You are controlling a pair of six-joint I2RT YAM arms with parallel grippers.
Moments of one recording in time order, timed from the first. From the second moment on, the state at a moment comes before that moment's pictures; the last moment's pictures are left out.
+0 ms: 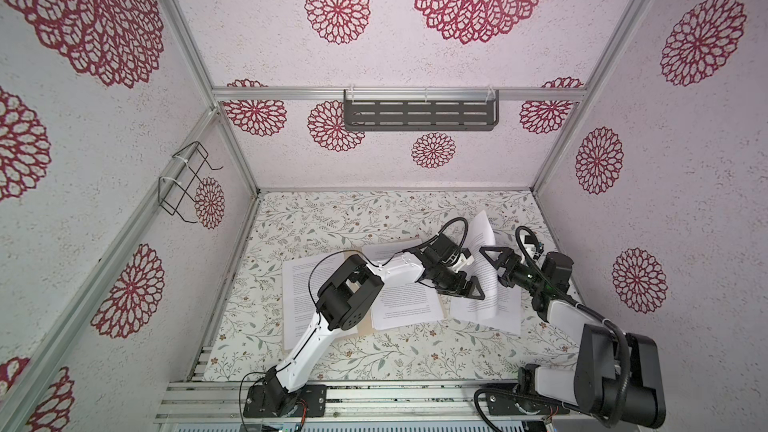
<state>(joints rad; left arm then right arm) -0.88 2.38 1.76 -0.28 0.72 -0.53 -0.18 1.23 0.45 0.38 -0.93 0.81</state>
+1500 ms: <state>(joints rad) -0.88 2.36 1.70 -0.21 0.71 -0.55 -0.28 1.10 0.58 -0.42 -0.55 0.57</state>
